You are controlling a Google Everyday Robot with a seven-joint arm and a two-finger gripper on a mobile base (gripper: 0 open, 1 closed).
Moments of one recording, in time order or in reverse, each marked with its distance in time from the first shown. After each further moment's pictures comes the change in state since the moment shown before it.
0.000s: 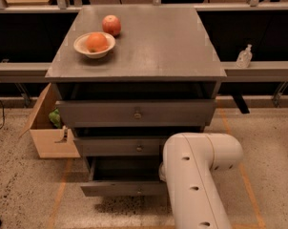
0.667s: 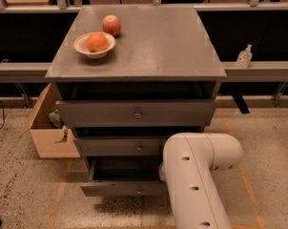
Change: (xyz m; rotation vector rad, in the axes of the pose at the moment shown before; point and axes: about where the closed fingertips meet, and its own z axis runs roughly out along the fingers) arm 0.000 0.000 0.000 0.000 0.000 0.000
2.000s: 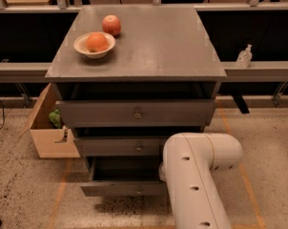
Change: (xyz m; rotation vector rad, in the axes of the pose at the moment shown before) arm 0.000 0.000 0.000 0.000 0.000 0.000
